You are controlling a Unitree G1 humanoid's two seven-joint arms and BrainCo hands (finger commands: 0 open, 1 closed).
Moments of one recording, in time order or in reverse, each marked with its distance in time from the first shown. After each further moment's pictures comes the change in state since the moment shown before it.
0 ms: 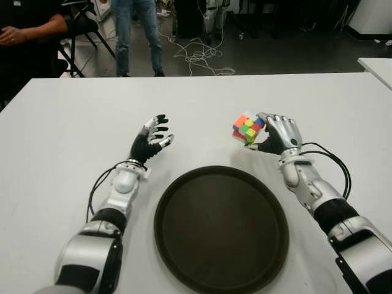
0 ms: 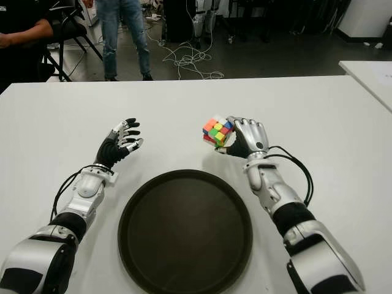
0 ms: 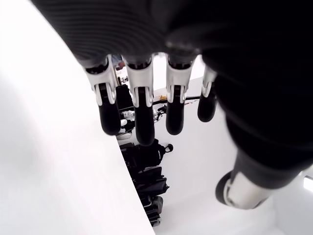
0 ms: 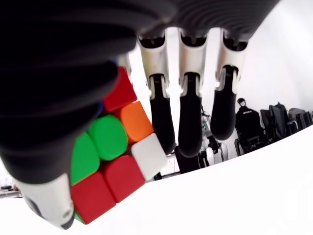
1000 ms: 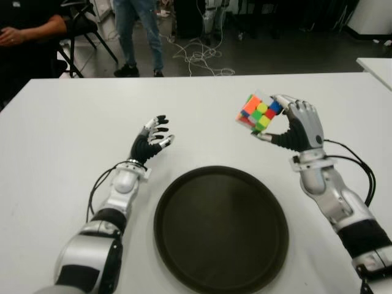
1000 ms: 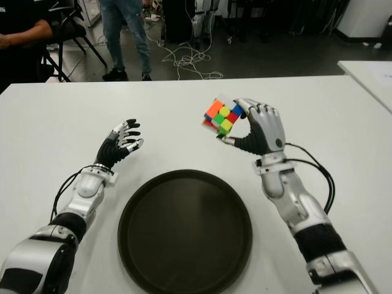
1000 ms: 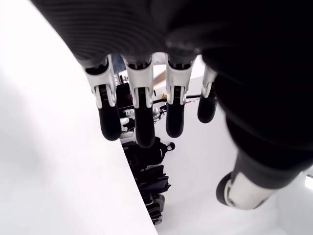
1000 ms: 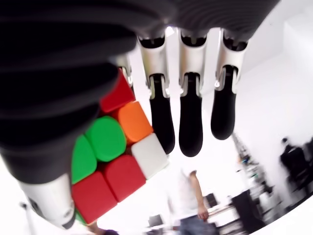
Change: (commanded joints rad) left arm 0.000 0.004 0.003 0.010 0.000 0.002 0.001; right arm 0.226 -0.085 -0.177 -0.485 0.169 -0.314 0.095
